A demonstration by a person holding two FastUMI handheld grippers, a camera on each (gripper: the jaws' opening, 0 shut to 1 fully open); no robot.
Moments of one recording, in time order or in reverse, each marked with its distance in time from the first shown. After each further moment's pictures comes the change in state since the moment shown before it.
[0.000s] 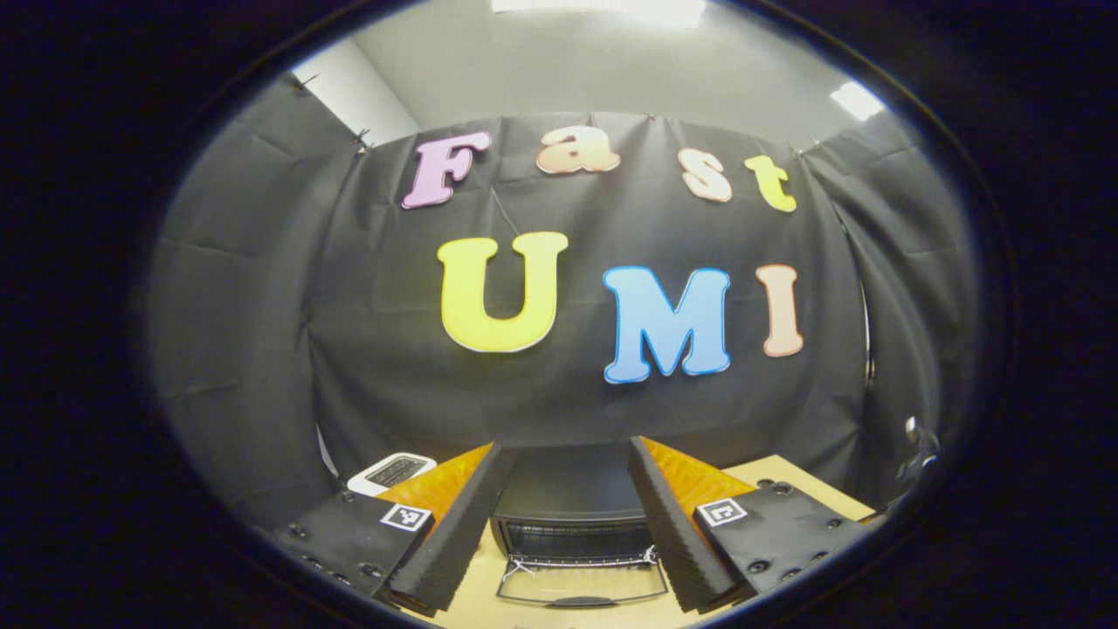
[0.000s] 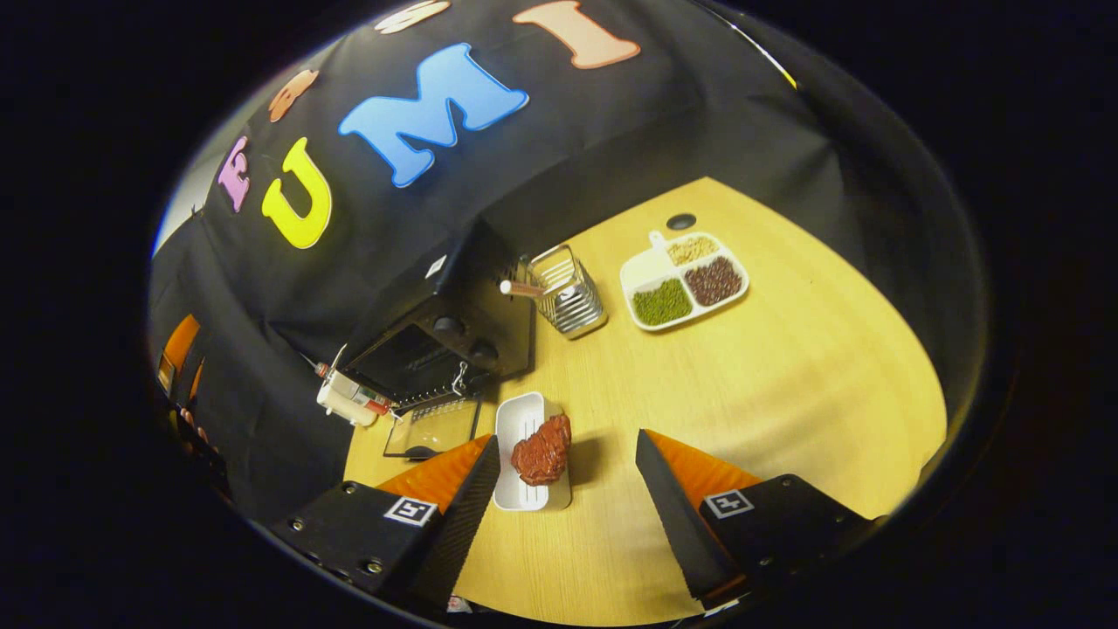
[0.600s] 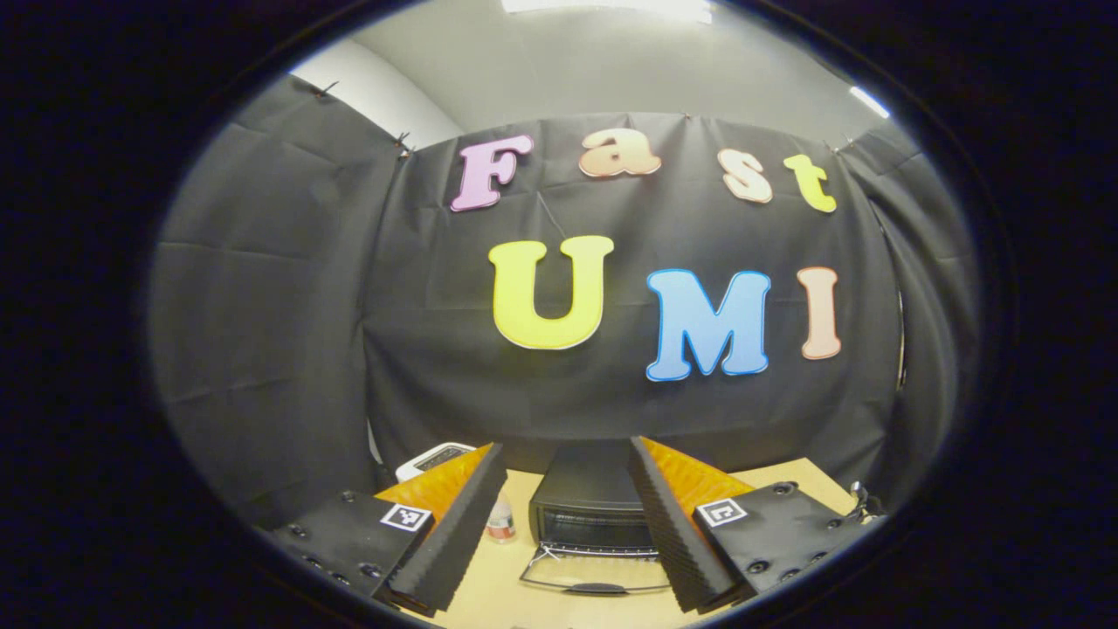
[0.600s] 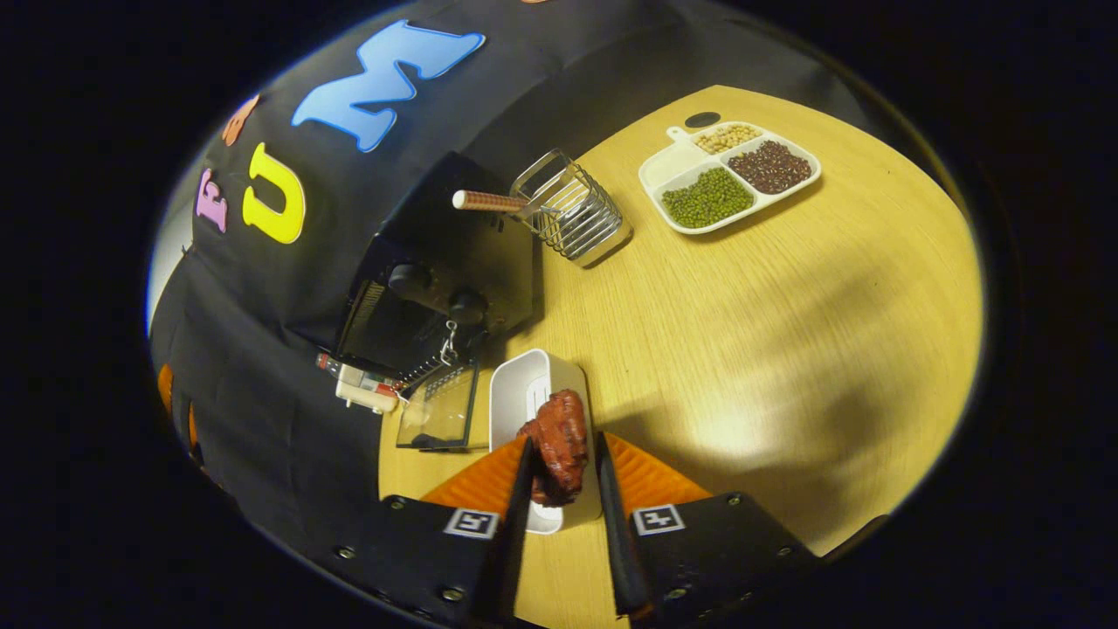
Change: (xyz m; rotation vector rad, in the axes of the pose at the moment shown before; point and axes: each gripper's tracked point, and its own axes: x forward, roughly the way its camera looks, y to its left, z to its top) left arm -0.045 0.028 -0.003 0.005 0.043 0.171; right arm 0.079 0.011 -0.035 0.150 0.170 0.142
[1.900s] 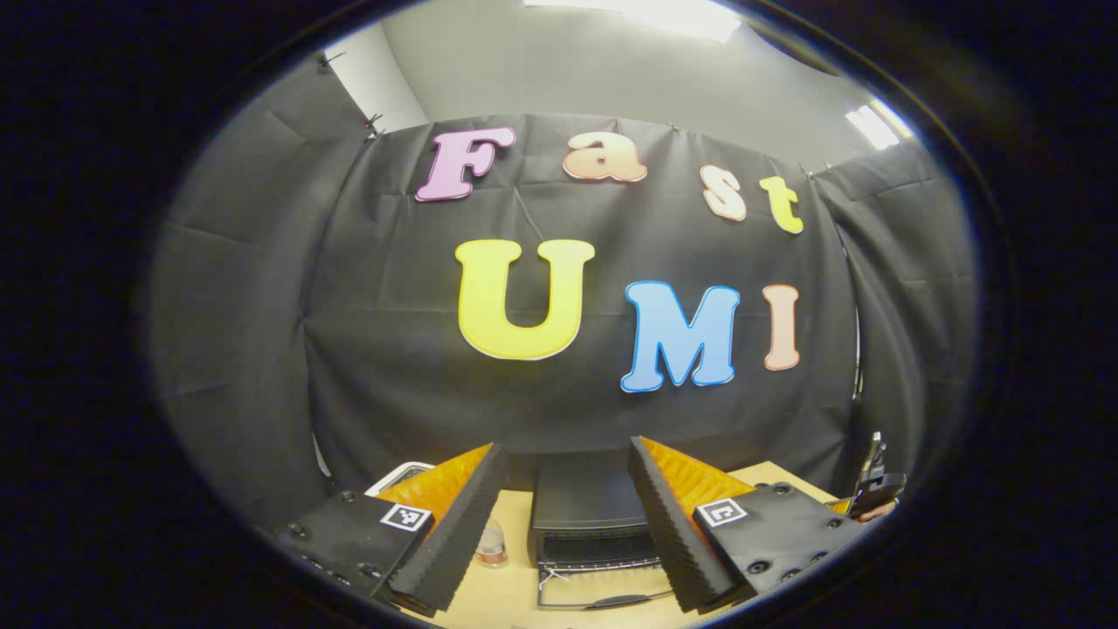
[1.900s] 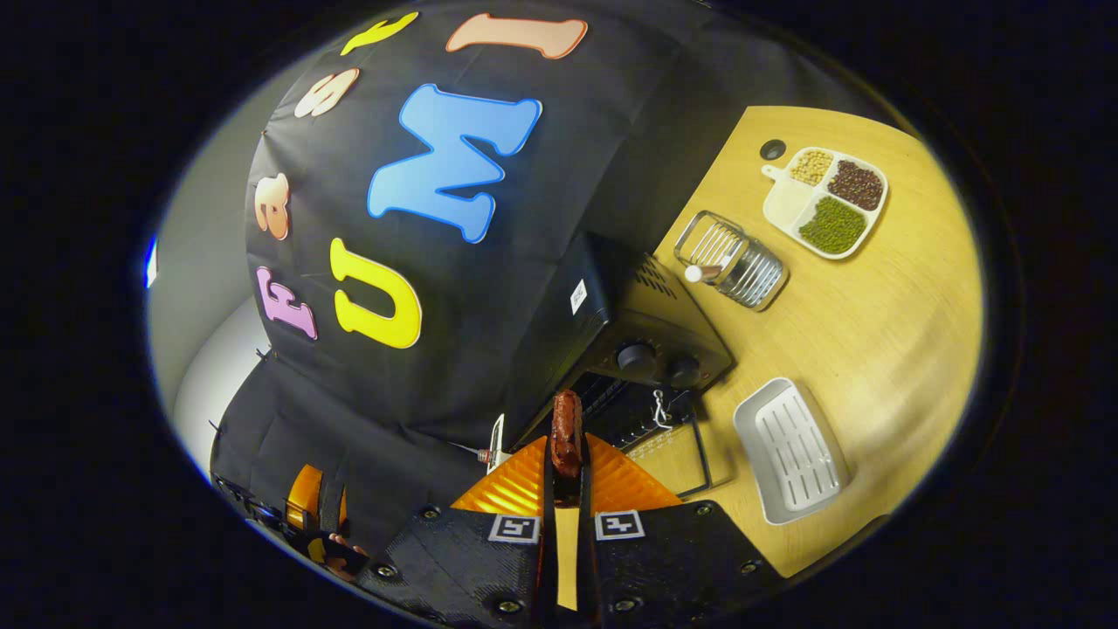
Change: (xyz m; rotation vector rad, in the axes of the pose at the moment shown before) left arm 0.060 0.062 0.006 -0.037 -0.019 -0.249; right arm -0.009 0.199 0.047 0.188 -0.247 0.290
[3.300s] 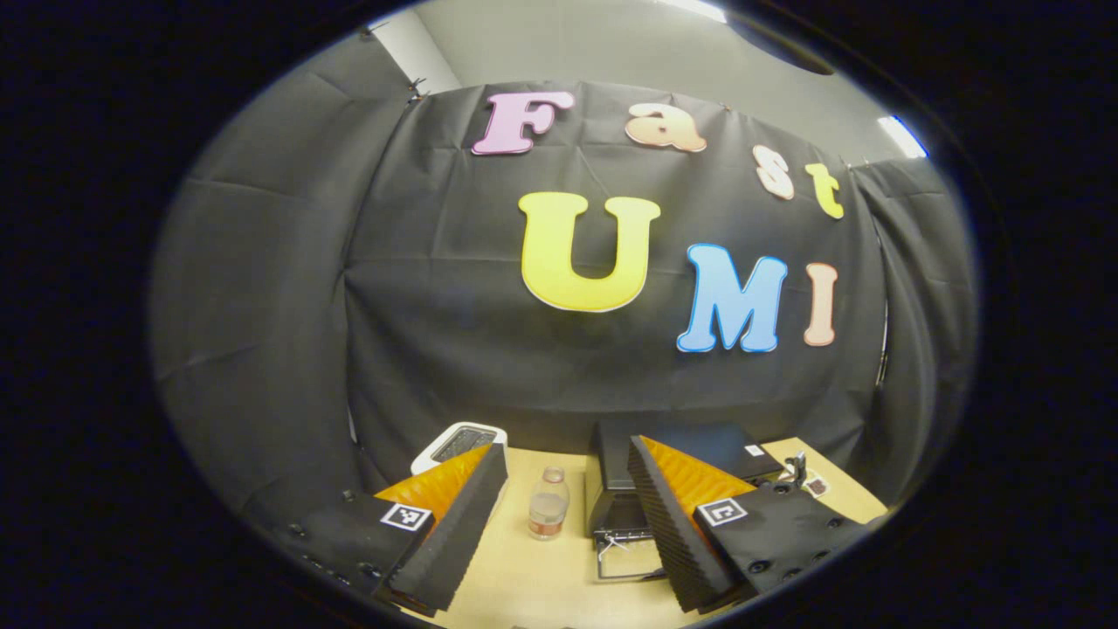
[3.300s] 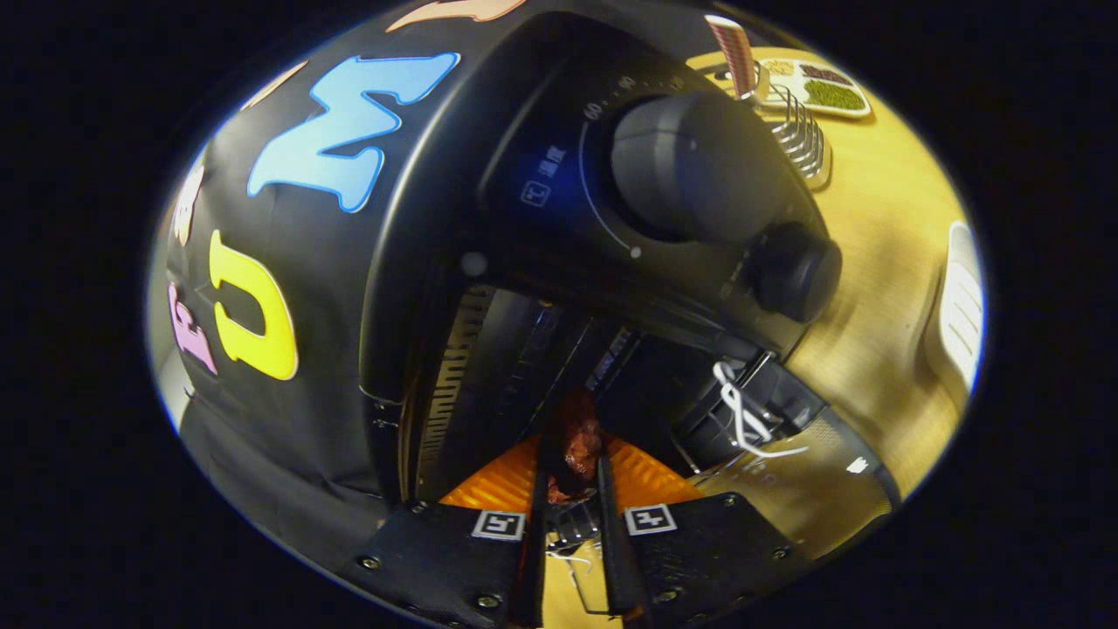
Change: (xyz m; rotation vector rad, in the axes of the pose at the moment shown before) left arm -0.012 0.105 -0.051 -0.067 0.120 0.065; right arm 0.203 -0.059 -0.038 0.097 -0.167 -0.251
